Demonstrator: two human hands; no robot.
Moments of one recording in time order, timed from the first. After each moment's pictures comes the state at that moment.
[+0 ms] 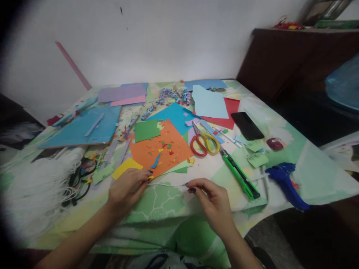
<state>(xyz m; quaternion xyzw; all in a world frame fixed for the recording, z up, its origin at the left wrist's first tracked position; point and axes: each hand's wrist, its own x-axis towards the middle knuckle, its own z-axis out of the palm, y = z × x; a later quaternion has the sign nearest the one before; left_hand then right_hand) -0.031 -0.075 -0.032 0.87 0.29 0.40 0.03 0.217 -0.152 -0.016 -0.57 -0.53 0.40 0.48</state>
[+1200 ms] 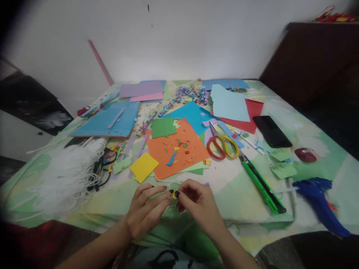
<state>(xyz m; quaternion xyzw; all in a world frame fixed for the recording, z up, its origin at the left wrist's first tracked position) -0.025 -0.121 -0.033 0.87 0.21 0.43 -0.09 0.159 -0.131 -0.016 -0.49 -0.48 0.61 0.40</state>
